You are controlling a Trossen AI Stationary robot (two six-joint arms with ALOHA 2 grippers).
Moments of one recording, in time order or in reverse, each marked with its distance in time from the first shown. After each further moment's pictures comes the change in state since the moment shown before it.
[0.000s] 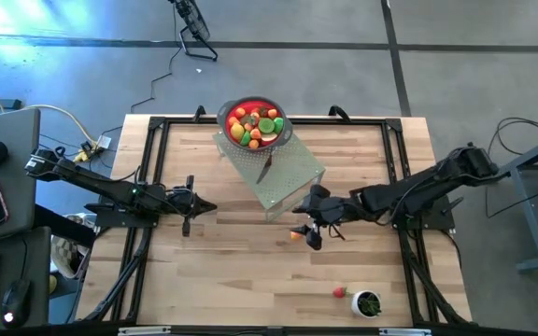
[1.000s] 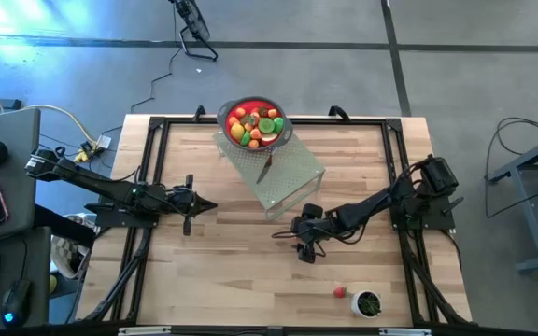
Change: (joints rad) left arm 0.000 0.000 0.000 -0.002 -0.026 0.000; right arm 0.029 0.384 0.001 0.044 -0.054 0.017
